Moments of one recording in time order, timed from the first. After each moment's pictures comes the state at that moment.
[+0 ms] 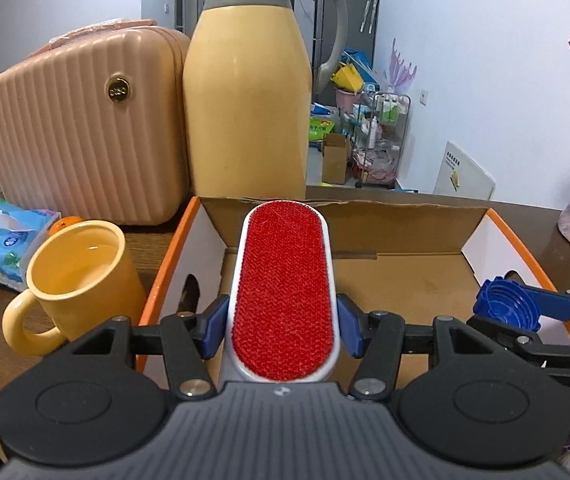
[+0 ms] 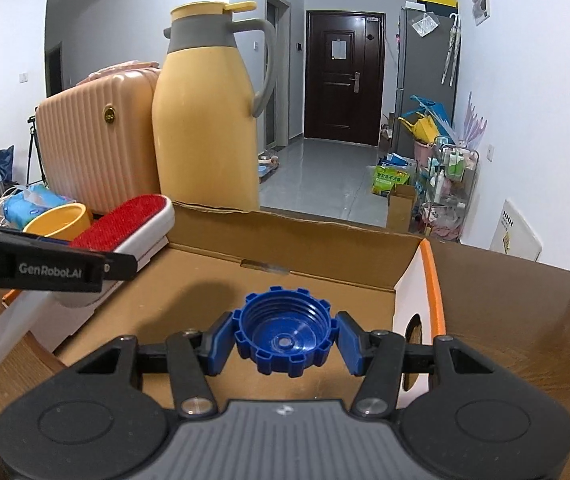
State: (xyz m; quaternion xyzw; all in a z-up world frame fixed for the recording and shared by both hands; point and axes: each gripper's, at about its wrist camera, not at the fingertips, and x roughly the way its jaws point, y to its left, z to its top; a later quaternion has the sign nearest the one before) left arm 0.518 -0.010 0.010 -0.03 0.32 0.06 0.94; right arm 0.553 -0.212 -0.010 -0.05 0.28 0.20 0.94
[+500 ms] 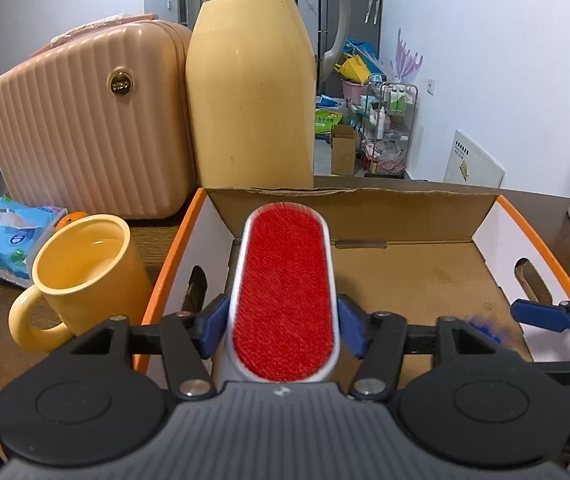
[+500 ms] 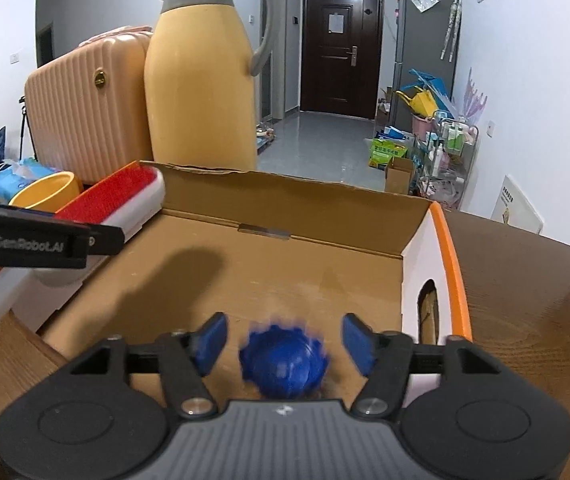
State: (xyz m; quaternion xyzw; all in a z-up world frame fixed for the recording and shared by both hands) left arm 0.521 -0.013 0.007 -0.01 0.33 0.07 0.94; right arm 0.562 -0.200 -0.028 -0.06 0.32 0.19 0.93
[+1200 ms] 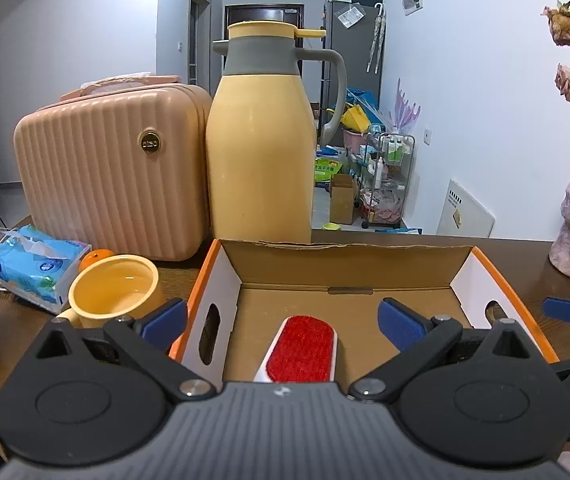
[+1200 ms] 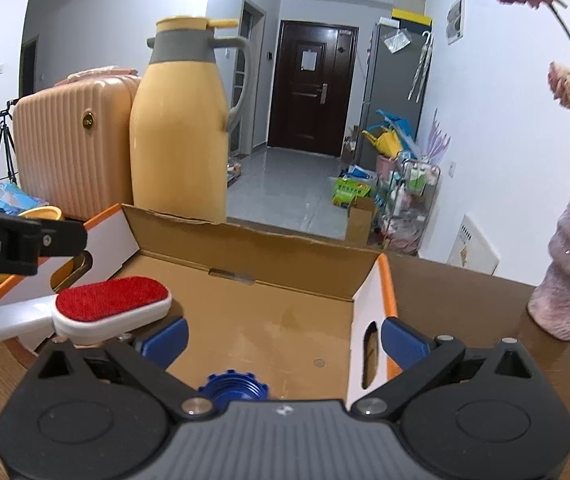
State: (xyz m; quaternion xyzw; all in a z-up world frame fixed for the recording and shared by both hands) left arm 0.479 -0.015 0.043 -0.03 0.26 0.07 0.96; right arm 0.531 -0.212 0.008 -0.08 0.26 0.14 0.95
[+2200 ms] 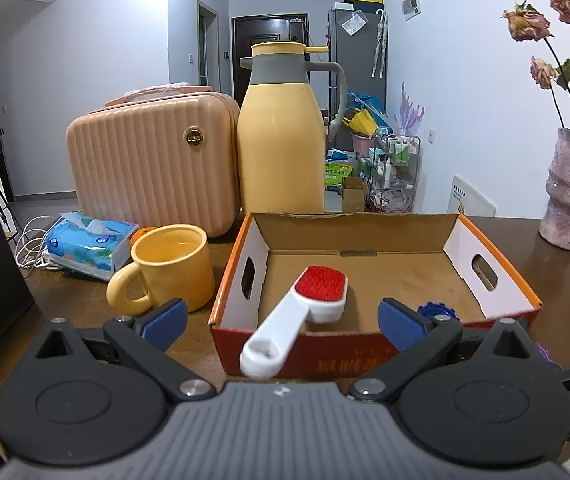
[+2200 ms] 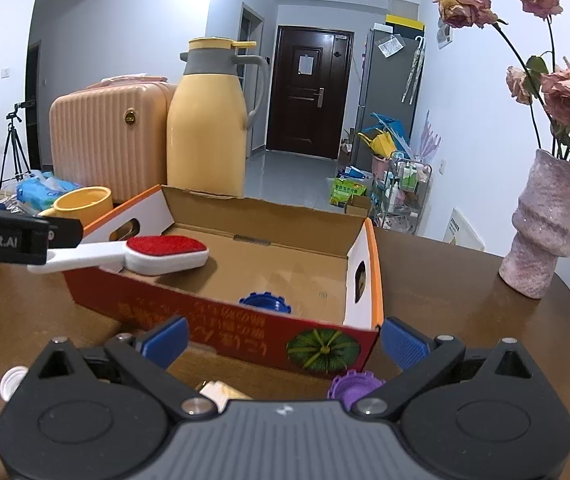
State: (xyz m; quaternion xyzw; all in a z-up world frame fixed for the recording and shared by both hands) left arm 0.378 -0.023 0.042 0.00 0.25 0.09 0.96; right arm 0.418 -0.231 0.013 -0.08 0.26 0.13 0.95
